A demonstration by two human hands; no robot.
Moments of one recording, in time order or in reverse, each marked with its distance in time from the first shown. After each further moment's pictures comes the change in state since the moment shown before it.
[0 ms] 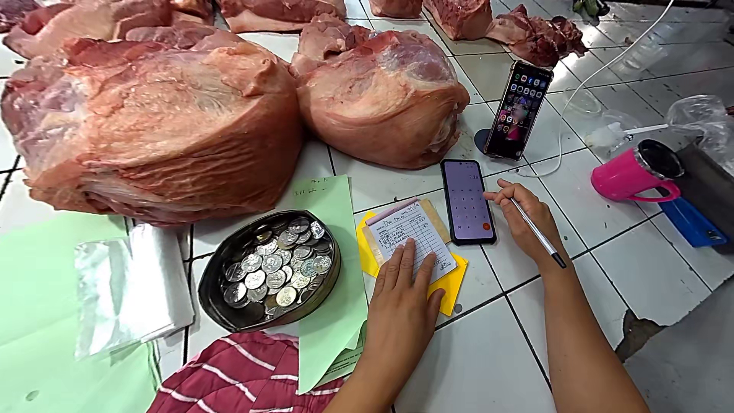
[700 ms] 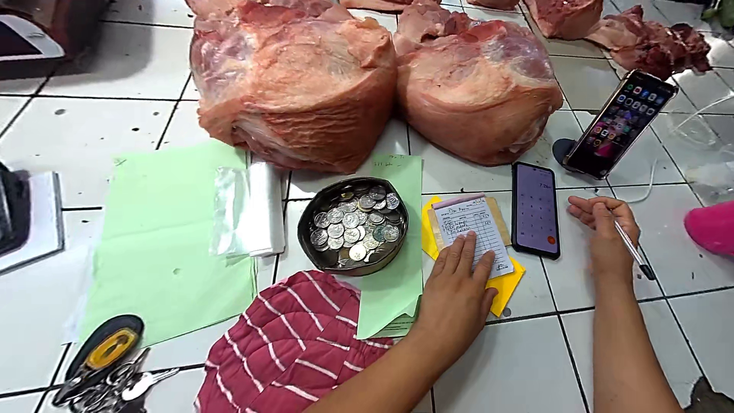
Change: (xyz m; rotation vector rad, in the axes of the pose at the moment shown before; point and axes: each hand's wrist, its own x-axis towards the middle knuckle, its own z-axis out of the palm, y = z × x) left_hand 0.001 0.004 -0.008 -0.087 -0.071 -0.046; right_hand 0.015 0.027 0.015 0.426 0.217 0.248
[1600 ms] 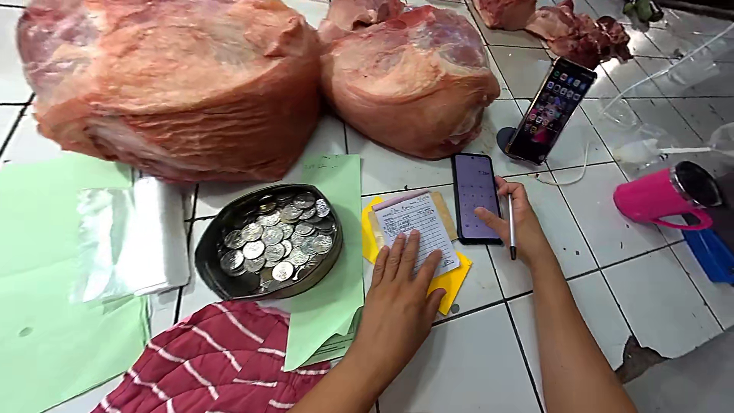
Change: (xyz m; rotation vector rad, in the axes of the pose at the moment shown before) left_hand -0.003 -0.002 0.008 0.037 0.032 0.019; right_hand -0.009 -0.017 0.016 -0.293 -0.359 0.075
